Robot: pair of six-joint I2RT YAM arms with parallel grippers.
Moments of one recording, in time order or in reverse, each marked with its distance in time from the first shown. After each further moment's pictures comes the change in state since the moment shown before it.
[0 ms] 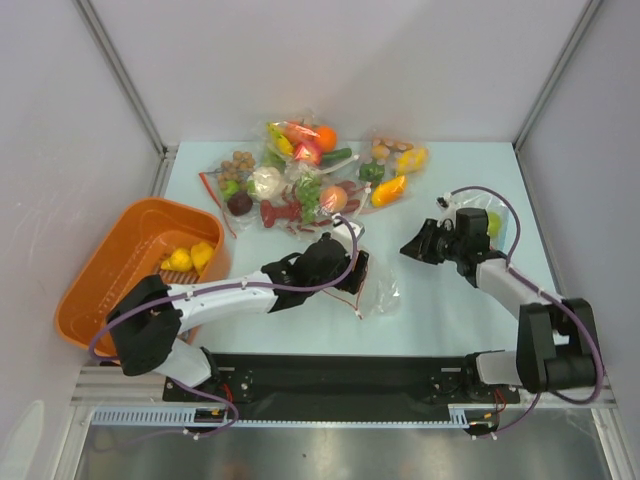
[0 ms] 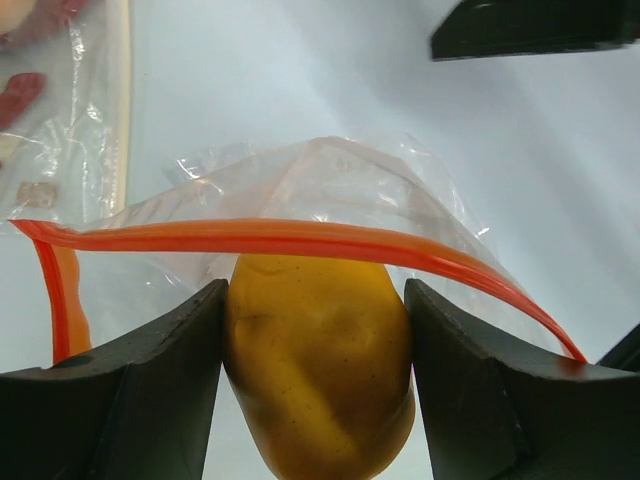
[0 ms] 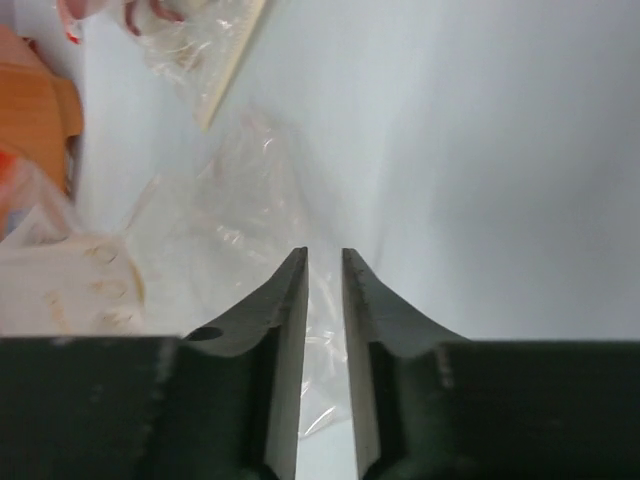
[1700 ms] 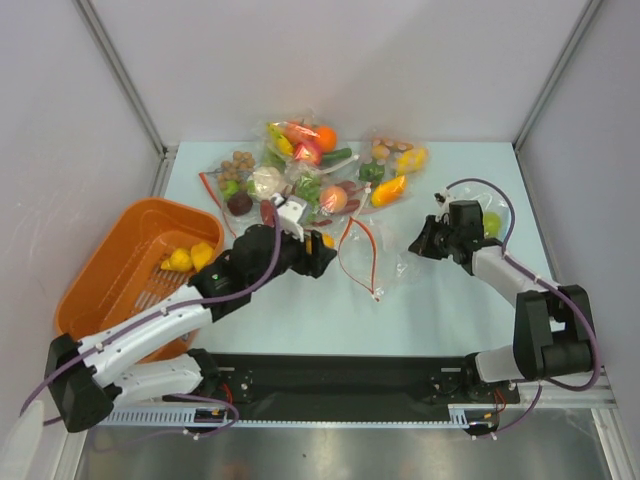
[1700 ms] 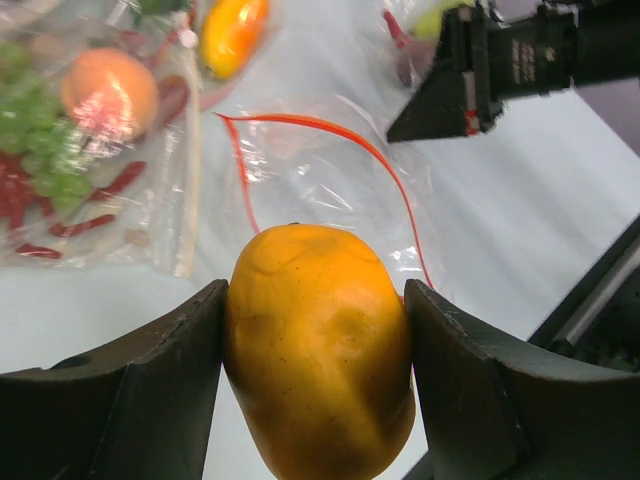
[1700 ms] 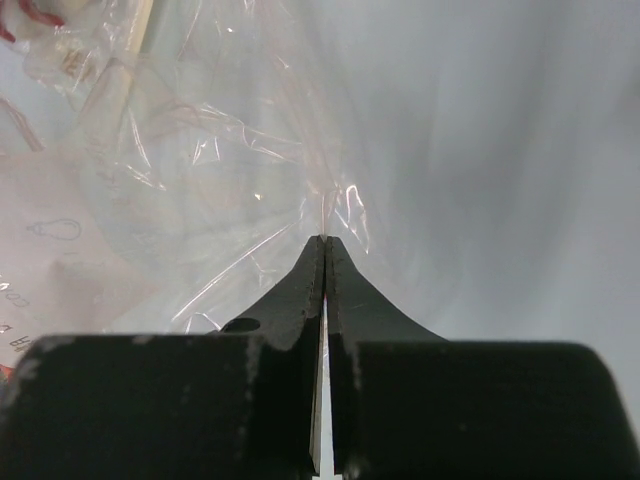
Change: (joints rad) left arm 0.113 -0.402 -0.050 -0.118 0.111 0.041; right arm 0.033 0.047 0.096 -0.144 0.175 -0.074
